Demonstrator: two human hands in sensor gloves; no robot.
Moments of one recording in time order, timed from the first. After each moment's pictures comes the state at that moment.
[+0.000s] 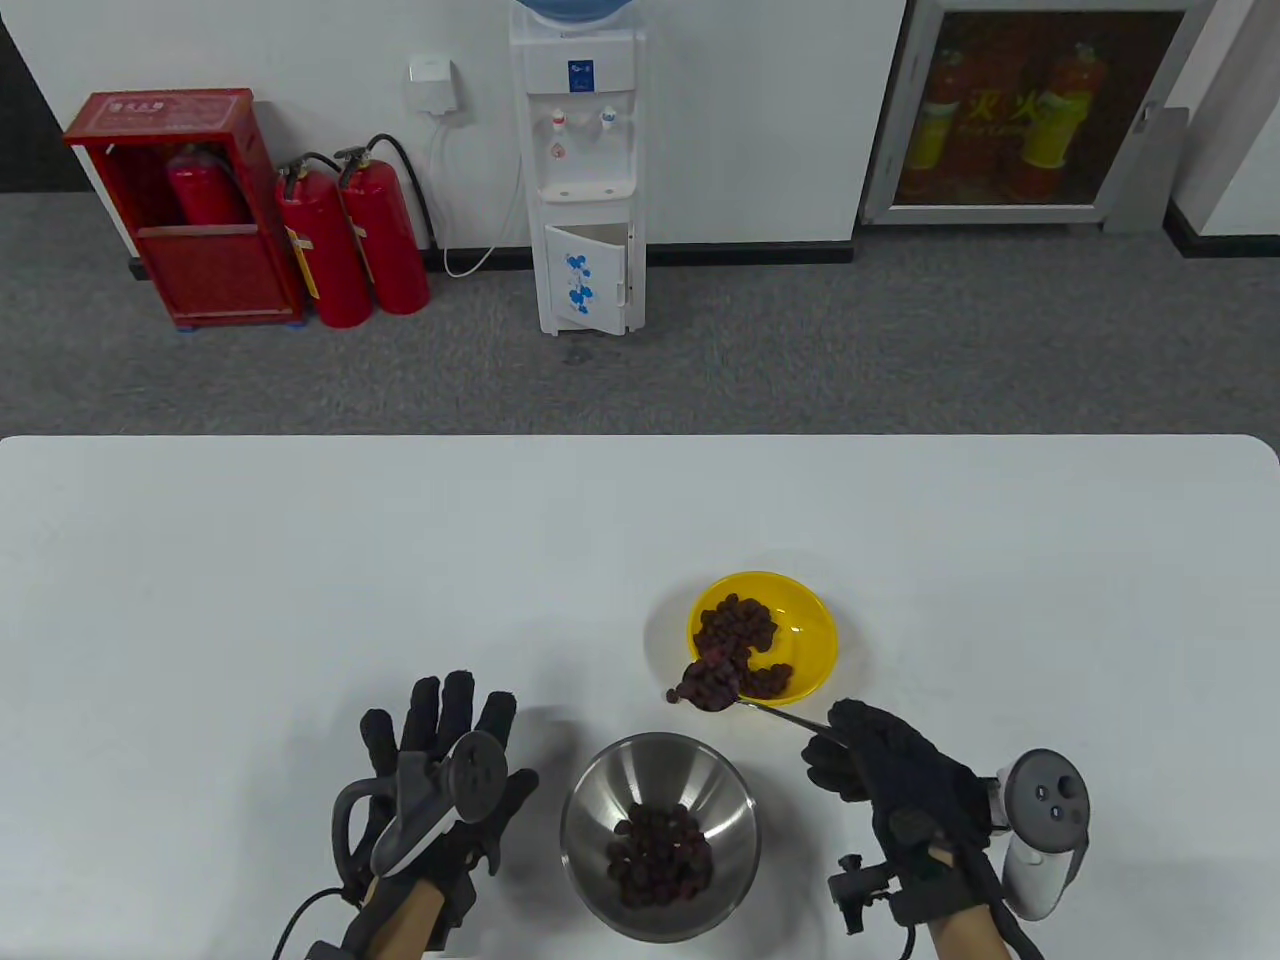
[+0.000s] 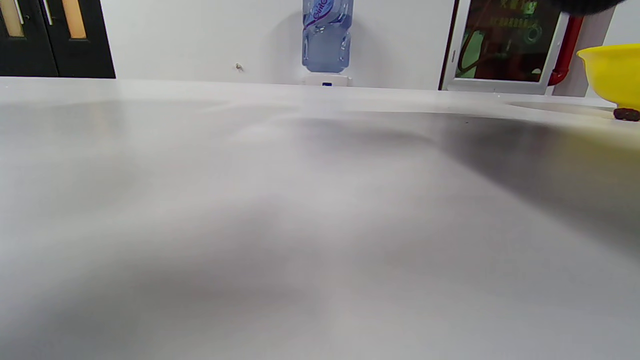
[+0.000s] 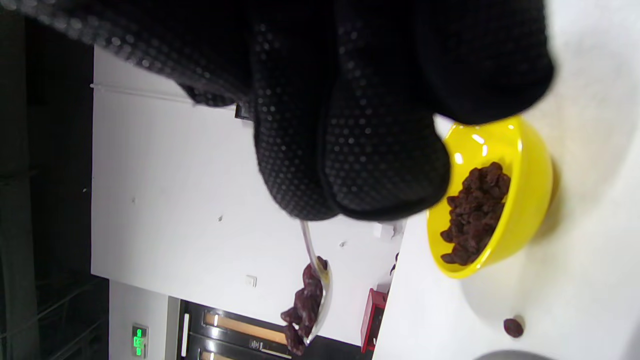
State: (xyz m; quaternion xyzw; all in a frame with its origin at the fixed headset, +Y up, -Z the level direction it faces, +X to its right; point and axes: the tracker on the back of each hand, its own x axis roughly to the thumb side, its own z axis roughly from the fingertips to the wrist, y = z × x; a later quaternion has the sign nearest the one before) left_hand -0.201 -0.759 -0.278 -0.05 0.00 0.02 1.00; right_hand 0.222 -0.708 -0.249 0.01 -0.08 0.75 0.65
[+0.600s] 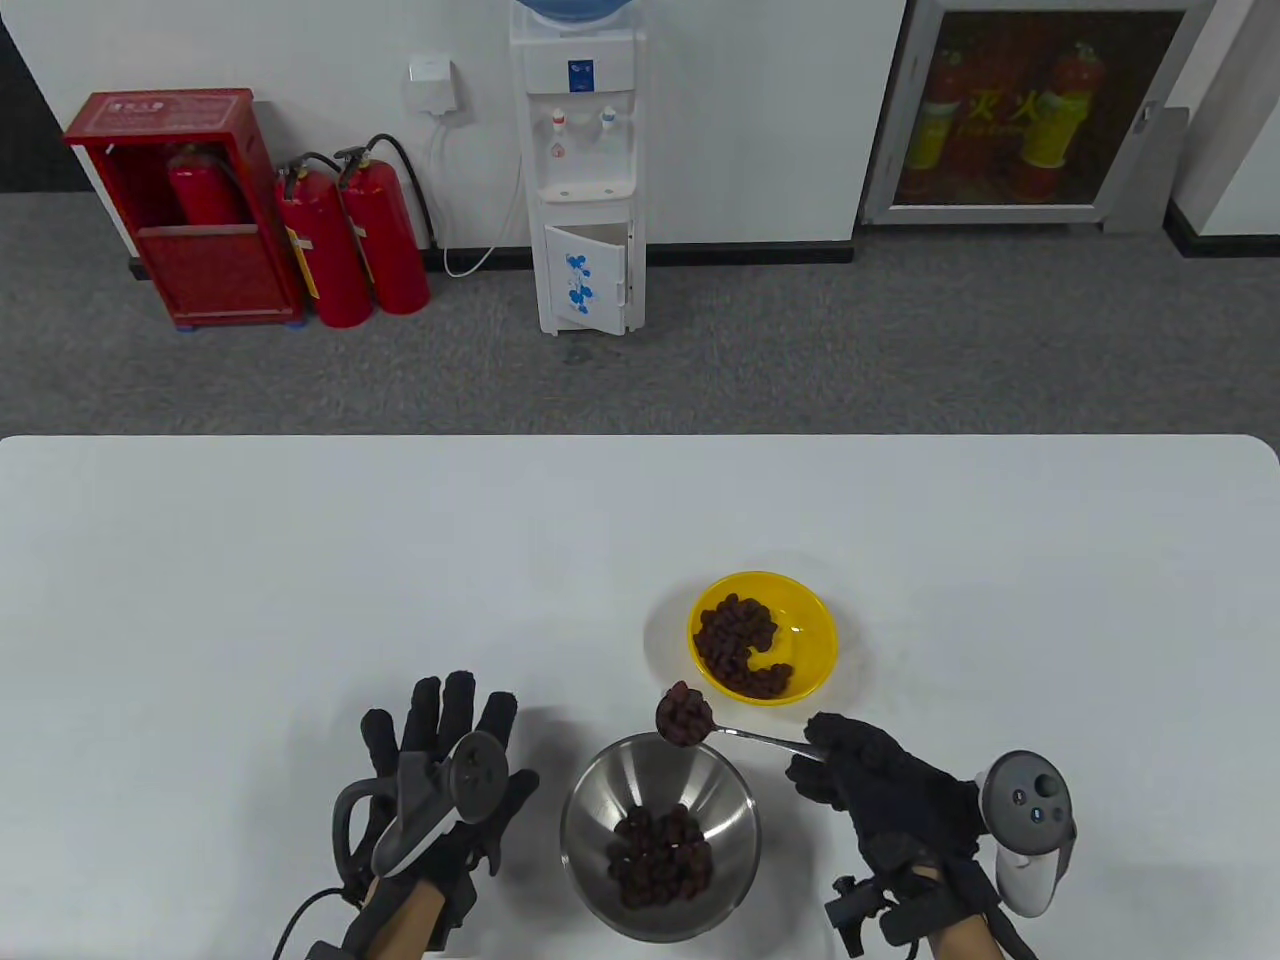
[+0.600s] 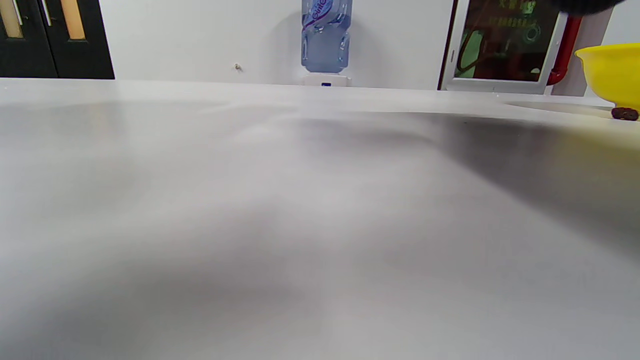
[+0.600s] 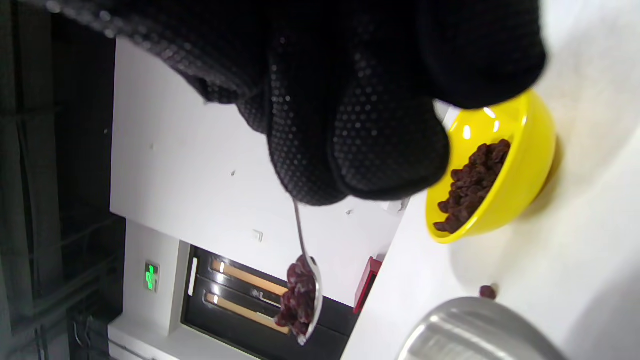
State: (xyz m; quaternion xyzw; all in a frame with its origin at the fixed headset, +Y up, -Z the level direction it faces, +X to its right) left_hand -0.200 -0.759 -0.279 -0.06 0.00 0.01 1.00; right_hand 0.211 -0.705 -0.247 0.07 -0.06 0.79 0.60
